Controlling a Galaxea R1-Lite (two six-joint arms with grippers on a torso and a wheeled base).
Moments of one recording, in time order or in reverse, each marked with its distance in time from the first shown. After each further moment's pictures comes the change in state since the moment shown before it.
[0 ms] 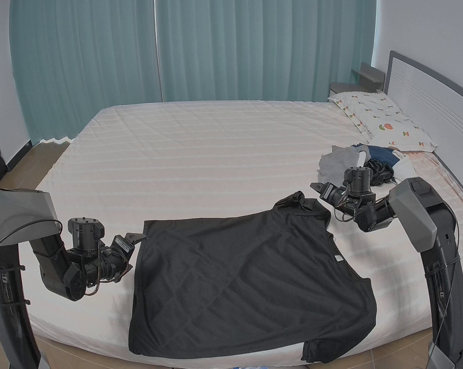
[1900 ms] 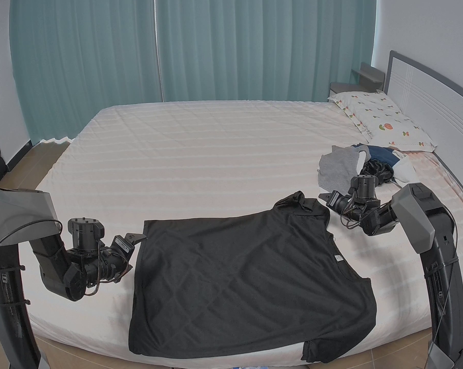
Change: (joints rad) left arm 0.000 0.000 0.002 0.000 0.000 0.000; right arm -0.056 0.056 -0.023 0.027 0.087 0.028
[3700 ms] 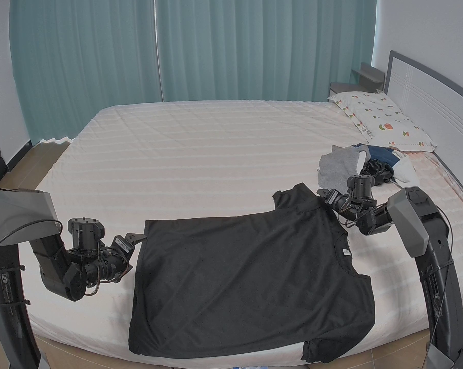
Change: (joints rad) left arm 0.000 0.000 0.000 0.000 0.000 0.000; right arm 0.004 0.056 -0.108 0.034 -0.090 0.022
